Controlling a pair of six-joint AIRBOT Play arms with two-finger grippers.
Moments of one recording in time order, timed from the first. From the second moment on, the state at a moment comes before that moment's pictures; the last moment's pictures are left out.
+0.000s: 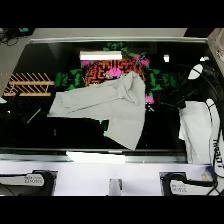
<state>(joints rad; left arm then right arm) 0.47 -1.54 1.08 1.05 -1.12 -1.40 -0.04 -1.48 1.40 -1.29 1.54 1.59</state>
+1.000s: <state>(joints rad) 0.43 -1.53 1.07 0.98 -0.98 -1.32 -0.04 -1.50 1.12 -1.15 1.31 1.62</state>
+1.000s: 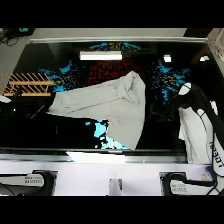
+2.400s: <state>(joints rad) 0.43 -0.64 1.76 0.57 -0.75 -1.16 0.14 -0.77 1.84 -1.62 0.93 1.62</state>
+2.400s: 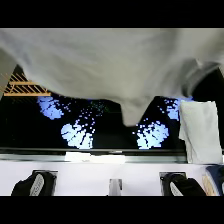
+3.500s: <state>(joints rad) 0.43 -0.83 1.01 1.01 -0.87 -1.35 0.14 -1.39 1.71 -1.60 1.12 1.77</state>
